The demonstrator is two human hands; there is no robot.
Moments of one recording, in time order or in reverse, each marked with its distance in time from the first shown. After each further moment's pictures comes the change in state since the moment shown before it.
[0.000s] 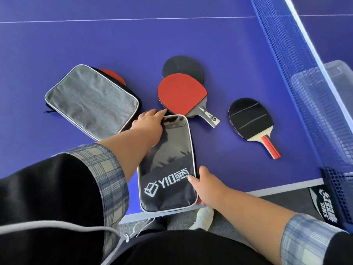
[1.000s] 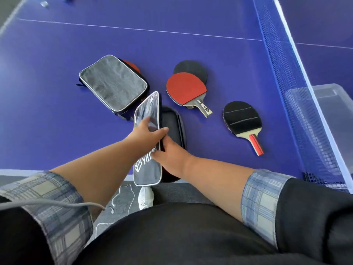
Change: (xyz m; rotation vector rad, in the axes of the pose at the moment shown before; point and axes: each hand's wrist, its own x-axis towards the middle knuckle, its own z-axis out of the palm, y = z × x) left_hand -0.186 0.046 -0.007 -0.831 0.092 -0.308; right_hand -0.082 -0.042 -0.004 -0.023 -0.251 -0.652
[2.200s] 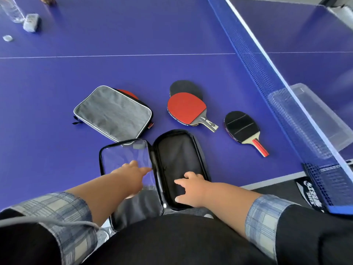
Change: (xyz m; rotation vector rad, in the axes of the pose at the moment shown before) left_hand 0.089 -0.102 -0.094 1.248 -0.440 0.313; right_hand 0.049 0.029 0.050 -0.598 -0.107 0.494
